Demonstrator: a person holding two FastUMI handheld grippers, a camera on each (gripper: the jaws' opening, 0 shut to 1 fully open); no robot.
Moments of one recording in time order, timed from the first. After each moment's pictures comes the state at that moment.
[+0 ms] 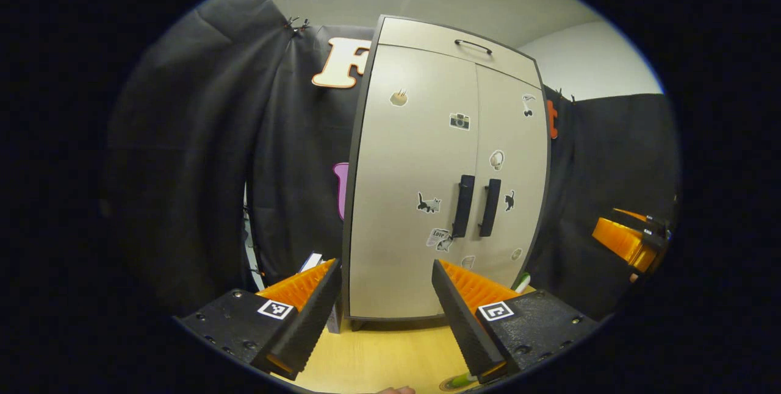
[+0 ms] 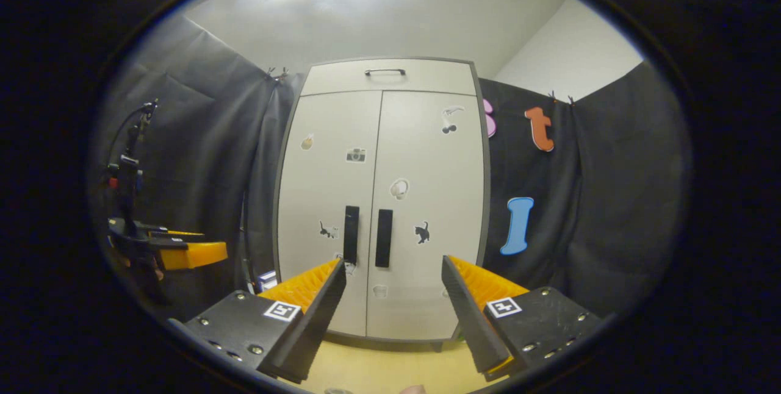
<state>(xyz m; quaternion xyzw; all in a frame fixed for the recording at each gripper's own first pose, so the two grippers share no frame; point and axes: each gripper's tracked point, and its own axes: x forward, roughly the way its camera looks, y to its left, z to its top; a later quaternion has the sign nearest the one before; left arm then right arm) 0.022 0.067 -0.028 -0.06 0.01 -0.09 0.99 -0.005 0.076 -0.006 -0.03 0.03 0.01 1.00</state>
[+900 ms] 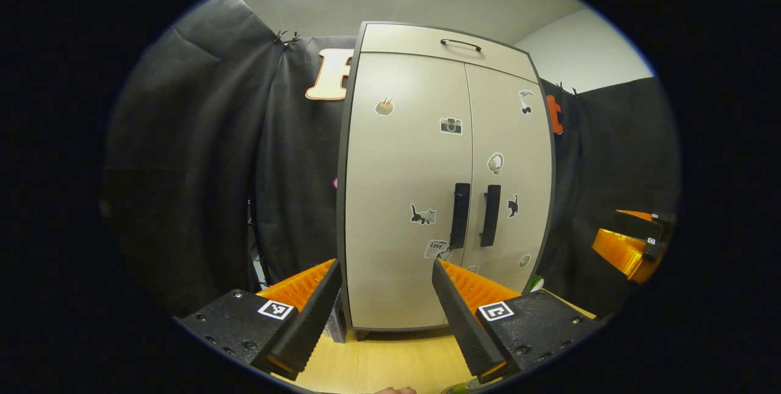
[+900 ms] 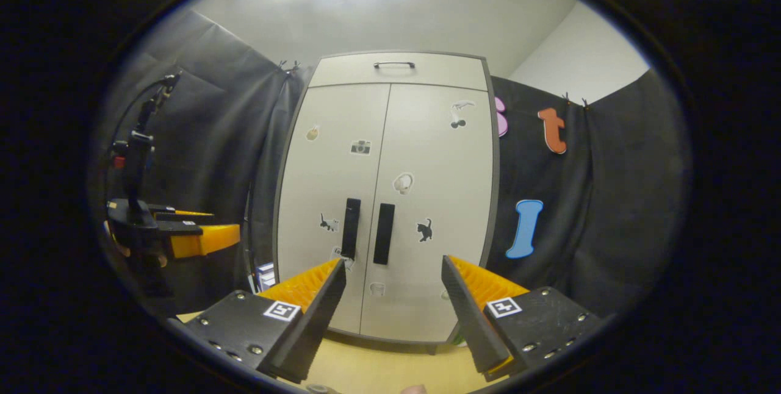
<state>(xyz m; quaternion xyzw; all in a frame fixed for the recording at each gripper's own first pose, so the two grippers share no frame) 0.039 0.038 -0.013 -0.04 -0.02 -0.06 1.00 0.006 0.065 -0.022 -0.05 0.04 0.03 1.00</state>
